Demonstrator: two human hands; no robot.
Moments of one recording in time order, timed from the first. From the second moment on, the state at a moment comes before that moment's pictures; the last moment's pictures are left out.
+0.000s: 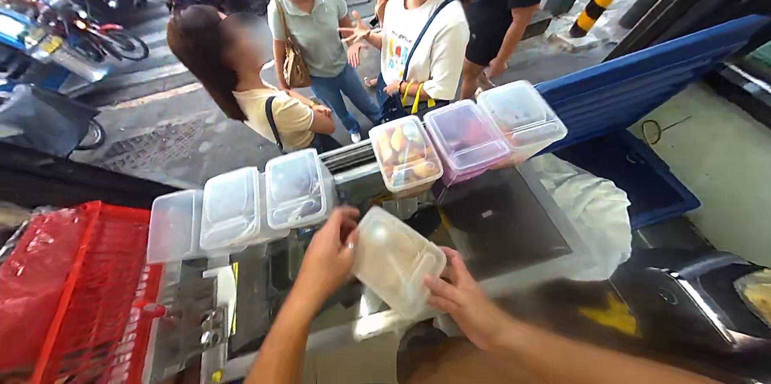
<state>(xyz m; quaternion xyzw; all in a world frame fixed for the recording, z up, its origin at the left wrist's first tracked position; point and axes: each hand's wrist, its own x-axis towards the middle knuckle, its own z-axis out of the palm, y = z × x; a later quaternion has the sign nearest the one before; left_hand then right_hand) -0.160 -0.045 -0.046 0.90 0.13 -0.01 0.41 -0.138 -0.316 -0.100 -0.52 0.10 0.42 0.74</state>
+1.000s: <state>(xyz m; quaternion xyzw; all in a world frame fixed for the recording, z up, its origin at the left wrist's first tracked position) -0.078 -0.281 -0.085 0.80 -0.26 0.25 0.48 -0.180 -0.473 -0.152 -0.67 0.01 0.21 0.71</state>
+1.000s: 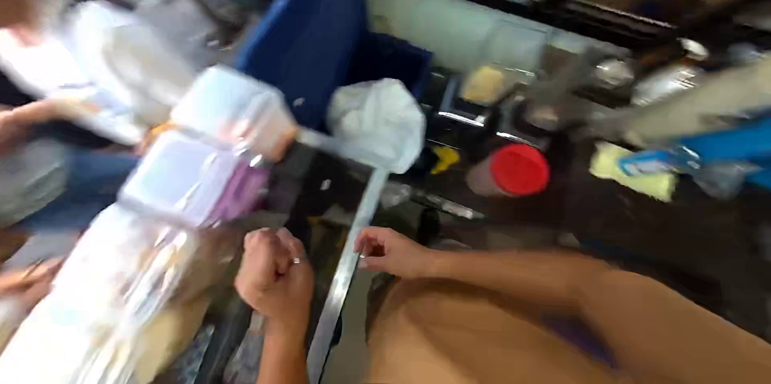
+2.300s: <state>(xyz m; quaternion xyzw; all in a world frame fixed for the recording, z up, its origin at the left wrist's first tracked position) -0.064 -0.570 -0.217 0.69 0.11 -0.39 0.60 -0.198 -0.795 -0.271 -0.86 0.34 0.19 0.33</state>
